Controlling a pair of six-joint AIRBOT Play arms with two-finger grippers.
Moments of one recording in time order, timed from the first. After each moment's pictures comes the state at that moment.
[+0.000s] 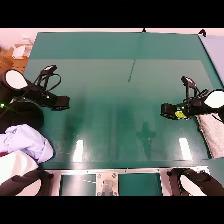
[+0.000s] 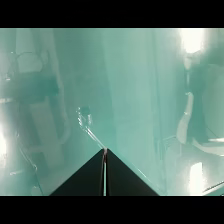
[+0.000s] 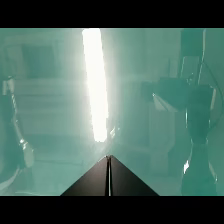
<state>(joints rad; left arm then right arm) -0.11 -1.12 1.03 1.16 -1.24 -1.45 0.02 -0.92 0.81 -1.29 1.19 1.72</state>
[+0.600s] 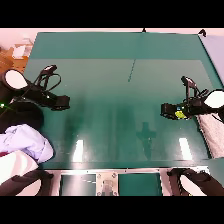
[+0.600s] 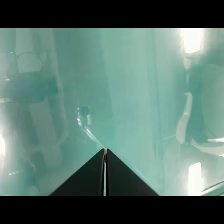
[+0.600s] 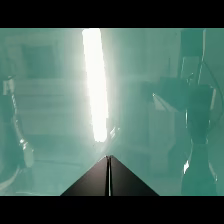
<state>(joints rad) -0.11 -1.12 1.03 1.15 -1.24 -1.45 0.02 -0.92 0.81 -1.29 1.19 1.72</state>
